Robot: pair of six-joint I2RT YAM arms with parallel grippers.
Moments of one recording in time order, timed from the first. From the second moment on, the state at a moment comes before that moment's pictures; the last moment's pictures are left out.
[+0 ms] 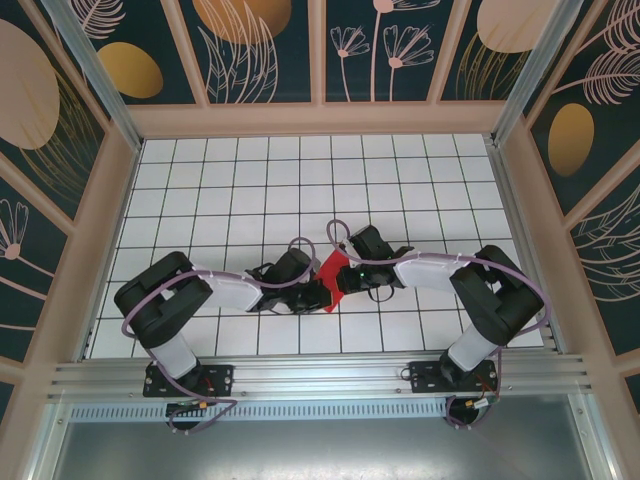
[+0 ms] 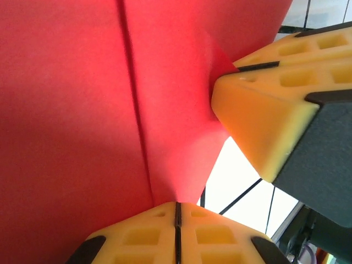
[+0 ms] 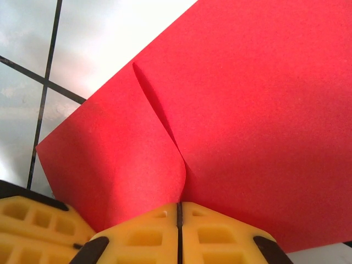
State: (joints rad) left arm -0.88 1.71 0.63 0.22 0.42 -1.07; right arm 0.71 1.61 0.71 -0.17 -0.30 0.43
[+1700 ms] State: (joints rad) left arm -0.96 1.50 0.59 0.21 0.31 -1.12; right arm 0.71 1.63 0.73 -0.16 -0.30 0.43
